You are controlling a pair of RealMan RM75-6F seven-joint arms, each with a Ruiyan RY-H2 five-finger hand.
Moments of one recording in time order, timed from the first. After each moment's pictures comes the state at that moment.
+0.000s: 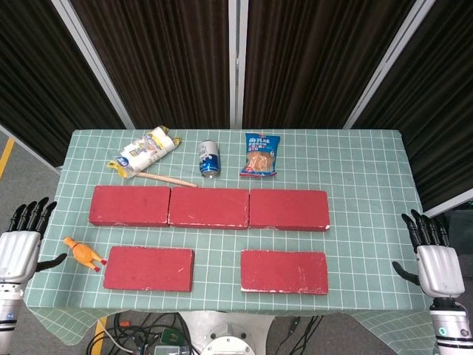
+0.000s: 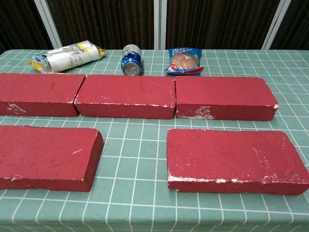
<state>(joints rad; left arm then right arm) -0.12 -1.11 -0.06 -1.64 1.46 1.45 0.12 0.07 -1.14 0.06 -1.65 -1.49 1.48 -0.12</state>
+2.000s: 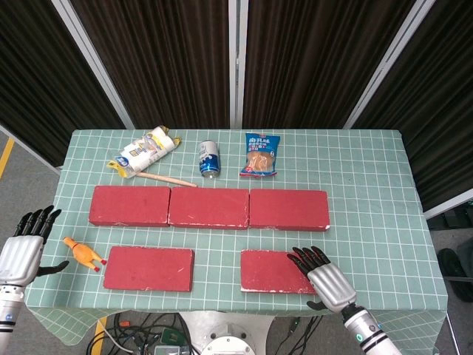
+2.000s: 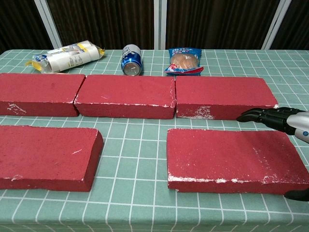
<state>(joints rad) -0.13 -1.10 -0.03 -1.61 1.44 1.38 0.03 0.28 -1.27 -0.06 -1.94 -1.51 1.06 -0.44</state>
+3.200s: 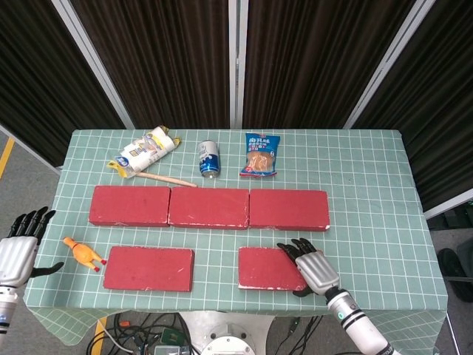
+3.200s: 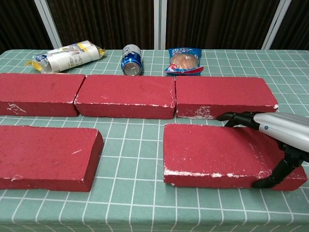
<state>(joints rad) -0.13 -1.08 -0.02 -1.61 1.43 1.37 0.01 0.38 -1.42 -0.01 -1.81 -1.34 1.01 -0.35</state>
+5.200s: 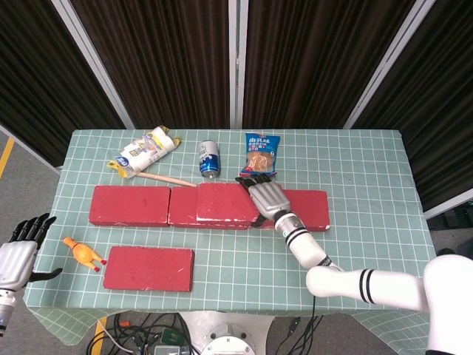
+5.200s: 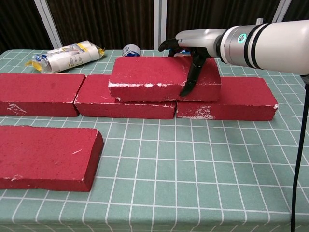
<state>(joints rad) -0.13 -1.08 0.01 -1.56 1.45 1.33 -0.07 1.06 -1.51 0.25 -1.58 -0.55 0.82 -0.55</state>
